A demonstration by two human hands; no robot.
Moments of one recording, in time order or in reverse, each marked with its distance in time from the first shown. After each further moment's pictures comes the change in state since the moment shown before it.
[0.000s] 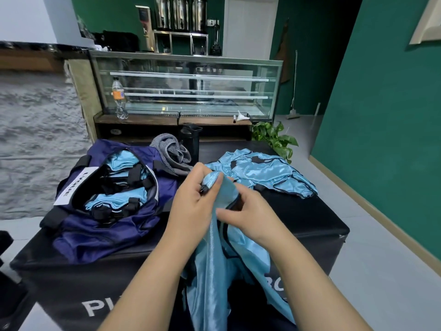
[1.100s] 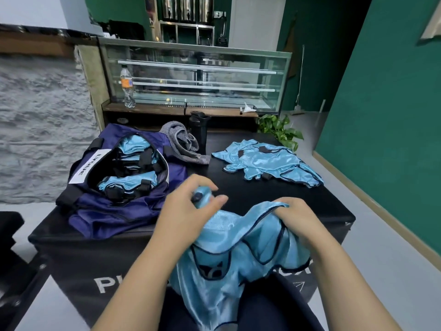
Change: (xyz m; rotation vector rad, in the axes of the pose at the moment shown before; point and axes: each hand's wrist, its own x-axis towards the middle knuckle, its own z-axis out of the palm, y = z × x) left_hand -0.051 -0.002 -0.041 0.268 -0.004 -0.169; right_hand -0.028 0.060 -0.034 -0.180 0.221 0.490
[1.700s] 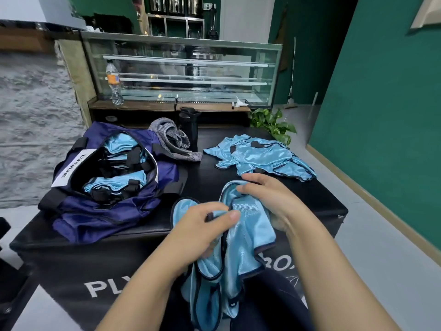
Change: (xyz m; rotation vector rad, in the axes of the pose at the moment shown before) left_hand -0.012 0.013 0.024 -0.337 -0.459 -0.315; right_hand -0.007 -0.050 0.015 0.513 -0.228 0.058
